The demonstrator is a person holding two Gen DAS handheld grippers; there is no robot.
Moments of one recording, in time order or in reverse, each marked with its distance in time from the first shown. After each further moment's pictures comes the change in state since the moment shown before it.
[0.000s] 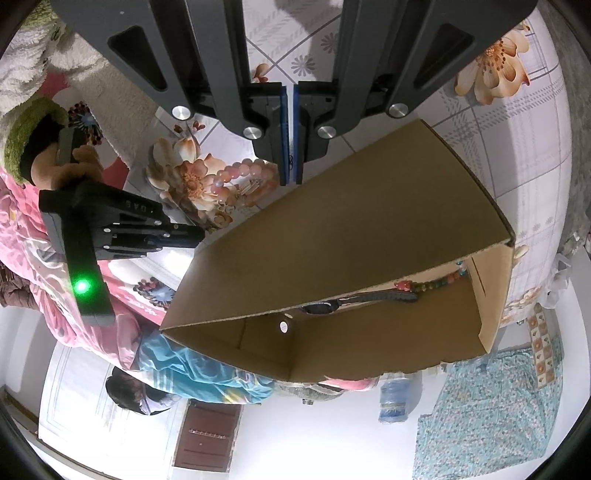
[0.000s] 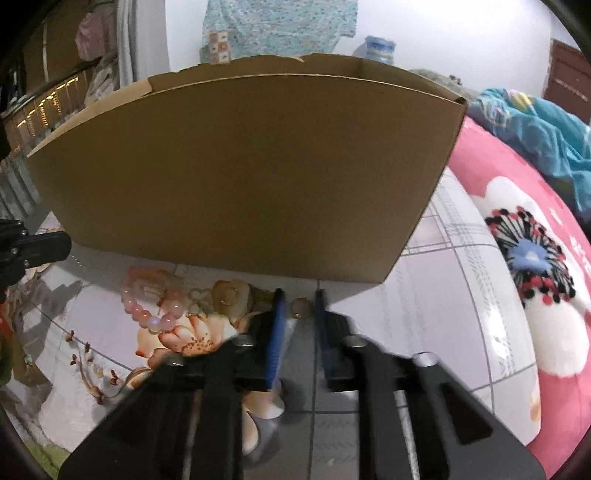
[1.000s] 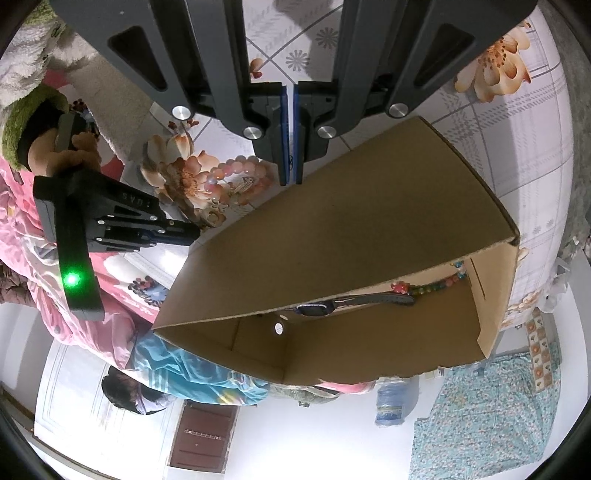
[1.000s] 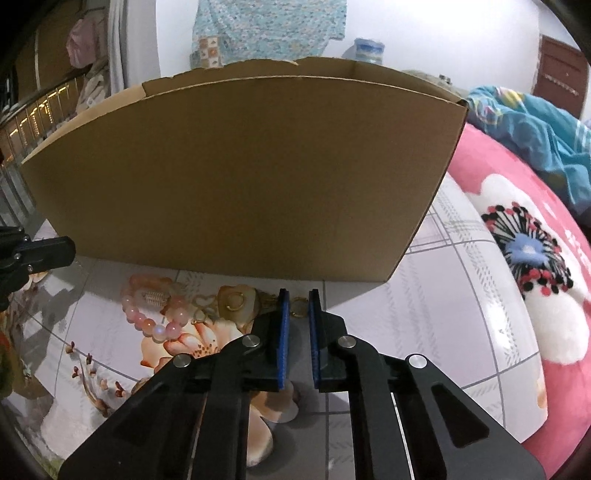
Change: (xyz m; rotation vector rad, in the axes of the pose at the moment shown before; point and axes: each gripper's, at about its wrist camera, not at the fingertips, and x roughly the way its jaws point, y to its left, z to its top) left arm 0.006 0.003 0.003 -0.012 0.006 0.007; right arm 0.007 0.002 0.006 0.048 -0.021 -0.018
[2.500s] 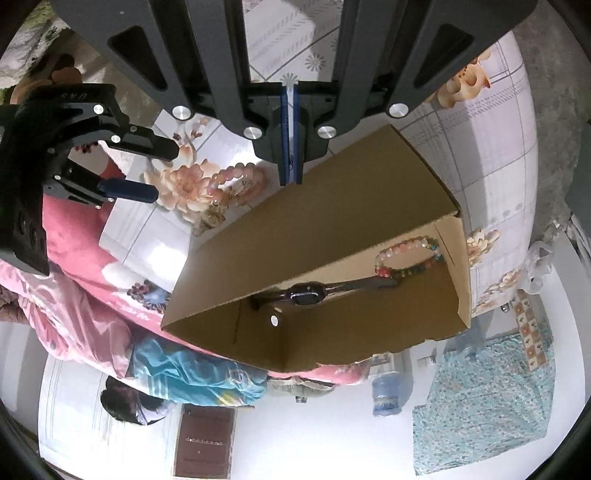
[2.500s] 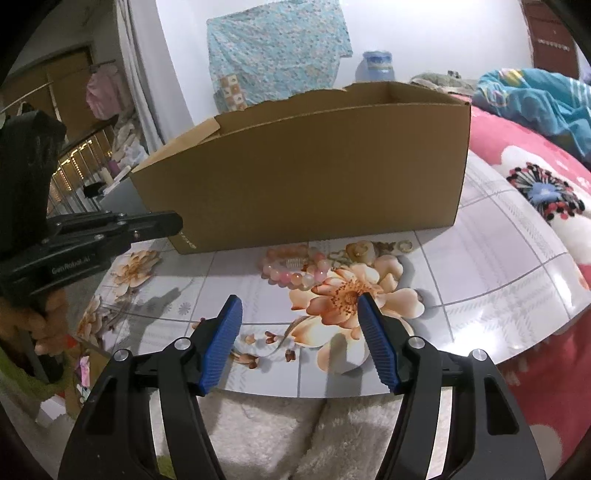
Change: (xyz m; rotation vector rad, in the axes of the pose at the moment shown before) left arm -0.025 -0.016 0.006 0.053 0.001 0.077; right arm -0.052 0.044 -0.040 0.112 -0.111 0.202
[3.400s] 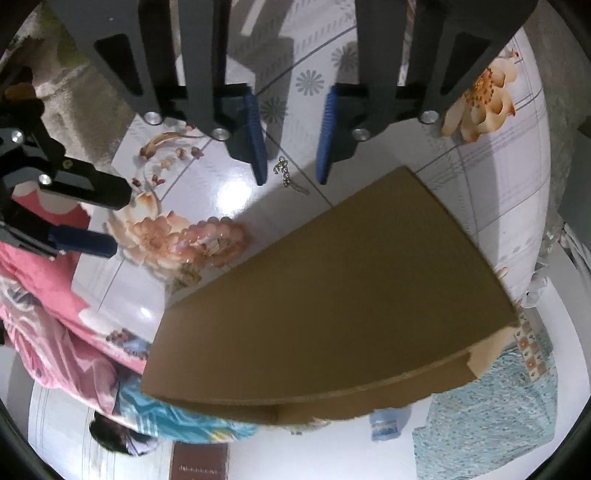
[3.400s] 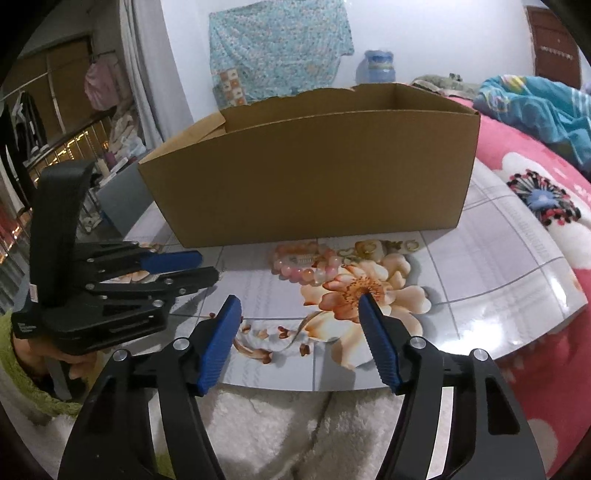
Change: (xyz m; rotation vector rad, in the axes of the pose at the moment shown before) left arm 0.038 0.003 -0.036 0.038 0.129 0.062; right arm 0.003 0.016 0.000 -0.024 0.023 -0.027
